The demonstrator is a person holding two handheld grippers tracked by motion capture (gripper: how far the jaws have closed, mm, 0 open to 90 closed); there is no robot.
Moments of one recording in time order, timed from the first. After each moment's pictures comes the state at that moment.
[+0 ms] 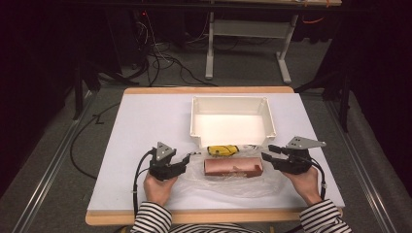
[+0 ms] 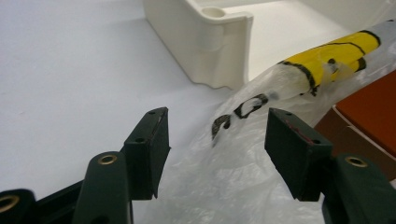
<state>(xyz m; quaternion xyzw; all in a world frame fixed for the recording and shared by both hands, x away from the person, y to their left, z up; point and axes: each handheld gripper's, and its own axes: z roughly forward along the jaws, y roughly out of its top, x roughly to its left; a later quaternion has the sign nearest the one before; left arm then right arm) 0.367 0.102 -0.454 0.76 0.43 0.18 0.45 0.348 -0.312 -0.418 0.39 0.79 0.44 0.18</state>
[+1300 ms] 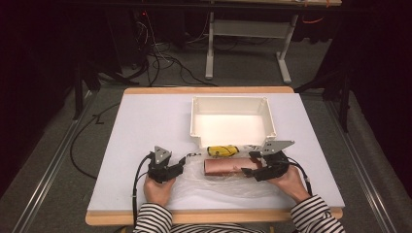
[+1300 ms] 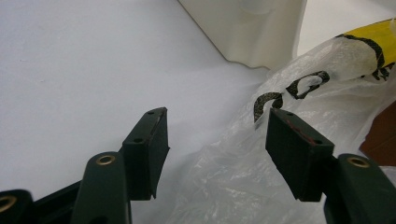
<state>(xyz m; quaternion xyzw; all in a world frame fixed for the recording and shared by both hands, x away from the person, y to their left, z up) 0.372 0.109 -0.483 0.75 0.46 0.21 0.43 0.362 -0.262 -0.436 0.28 0.87 0.40 0.11</state>
